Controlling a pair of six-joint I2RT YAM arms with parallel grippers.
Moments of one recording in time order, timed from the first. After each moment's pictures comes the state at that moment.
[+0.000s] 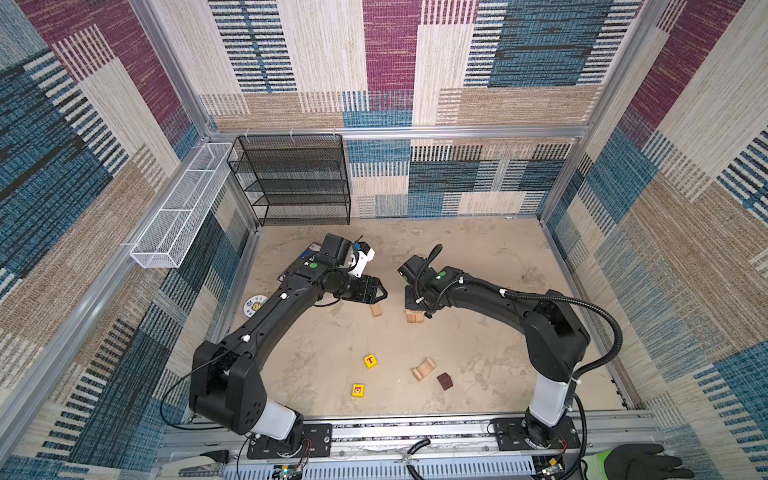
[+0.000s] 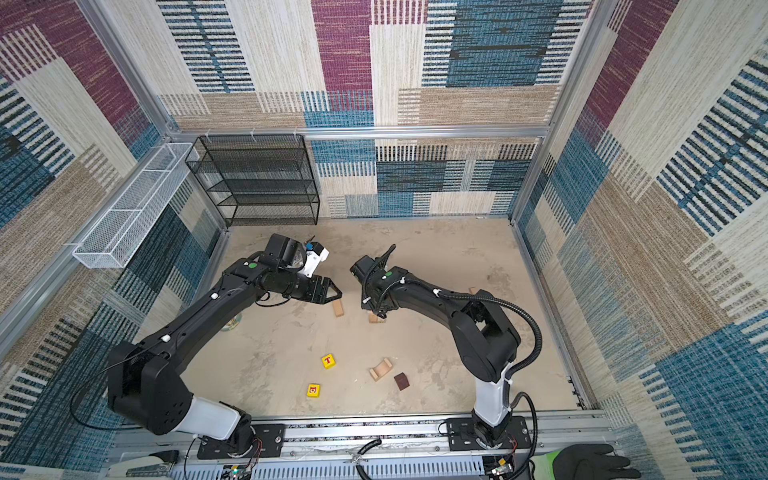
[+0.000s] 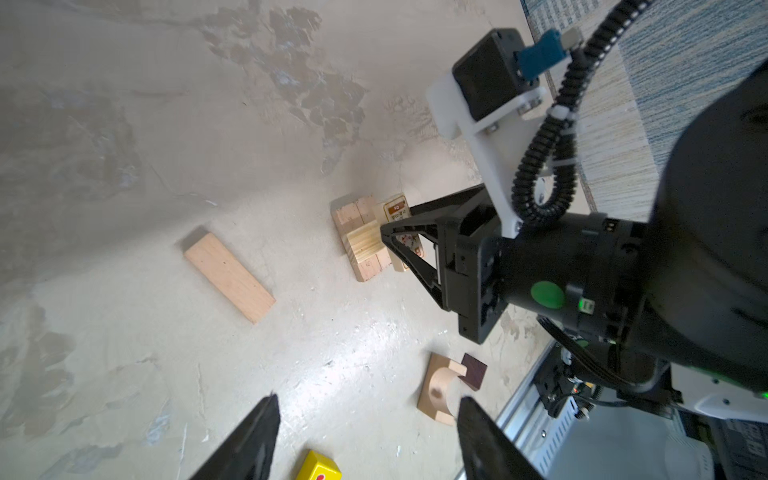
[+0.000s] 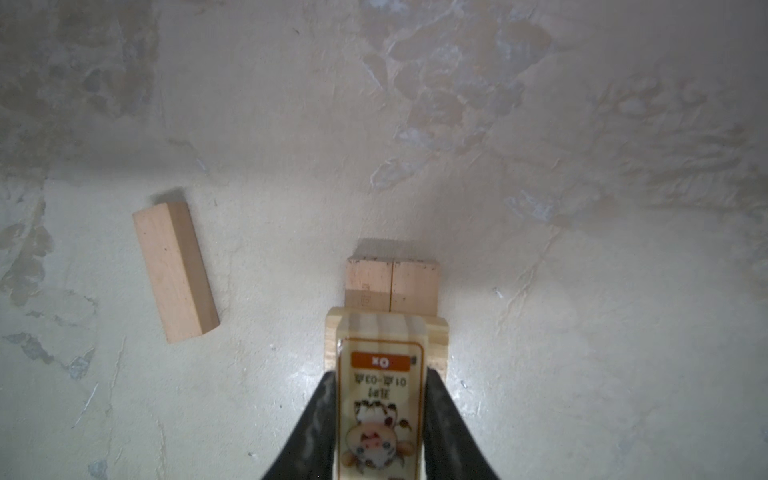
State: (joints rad) left arm -0.39 1.52 1.28 -0.79 0.52 -0.15; right arm 0.75 1.87 1.39 -0.70 0.19 0.71
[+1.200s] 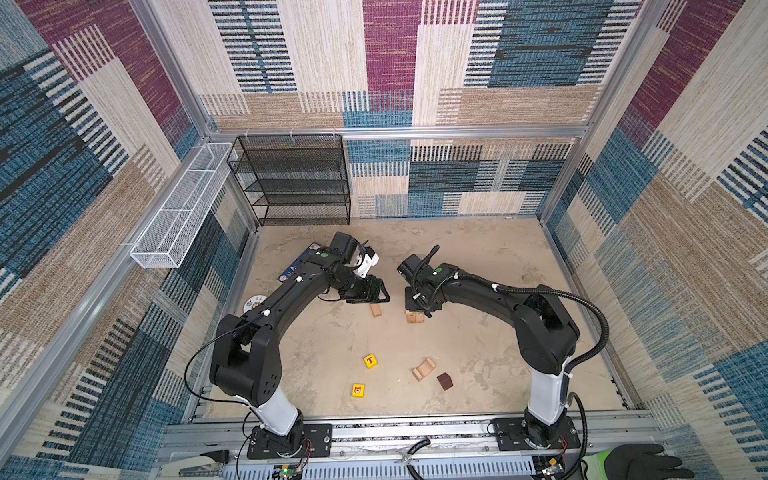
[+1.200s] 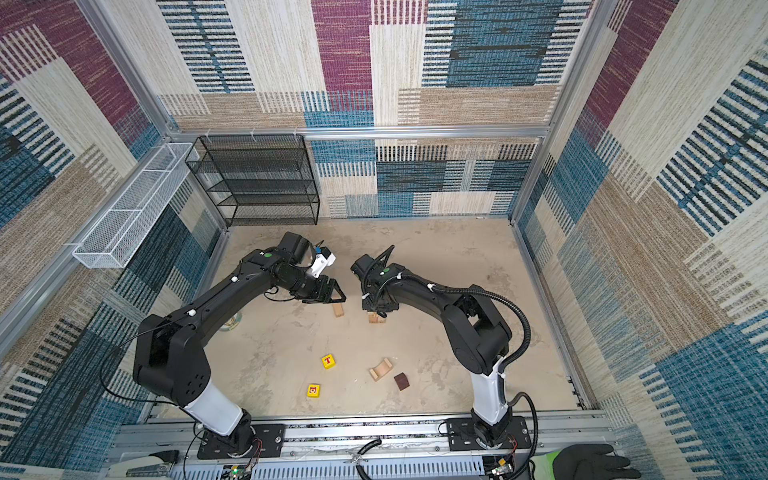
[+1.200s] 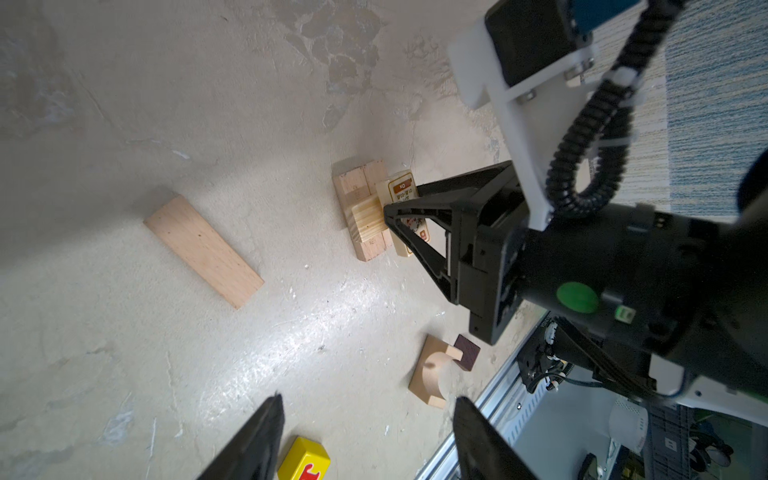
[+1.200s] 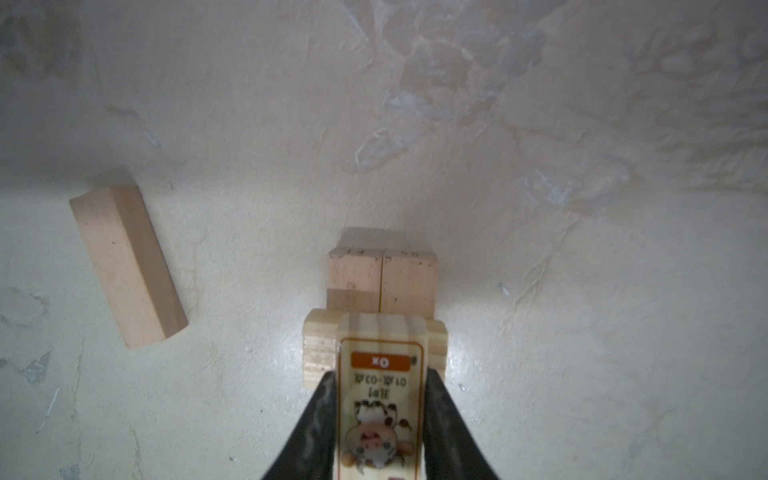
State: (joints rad) left arm -0.38 1.65 1.35 -0.89 0.56 -0.15; right arm 0.73 1.93 1.44 -0.76 0.14 0.70
